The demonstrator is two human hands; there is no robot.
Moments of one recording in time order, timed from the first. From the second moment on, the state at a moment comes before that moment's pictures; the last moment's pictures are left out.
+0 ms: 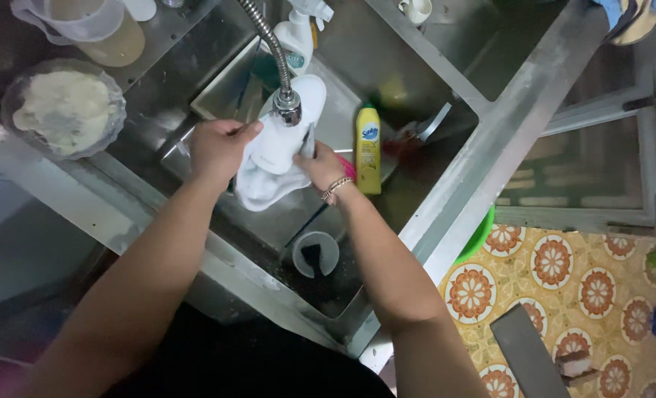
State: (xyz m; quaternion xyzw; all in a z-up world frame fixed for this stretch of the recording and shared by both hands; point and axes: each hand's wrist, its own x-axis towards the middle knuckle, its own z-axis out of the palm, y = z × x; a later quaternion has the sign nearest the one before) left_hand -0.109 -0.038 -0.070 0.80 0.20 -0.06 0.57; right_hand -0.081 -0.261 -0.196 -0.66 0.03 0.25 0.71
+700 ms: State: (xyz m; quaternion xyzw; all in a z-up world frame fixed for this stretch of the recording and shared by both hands) left_hand -0.105 -0.048 -0.058 0.82 0.15 0.09 0.54; right_hand -0.050 -0.245 -0.209 -0.65 0.02 0.23 0.73
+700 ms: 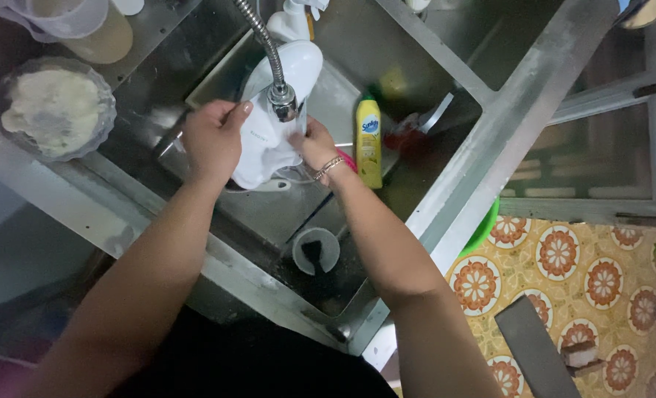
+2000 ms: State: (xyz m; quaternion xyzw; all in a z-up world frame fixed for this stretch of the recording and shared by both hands) left_hand -0.064 -0.094 -0.133 0.69 0.16 -0.12 0.69; right_hand -0.049 -0.282 -0.092 -0.85 0.09 -0.23 0.46
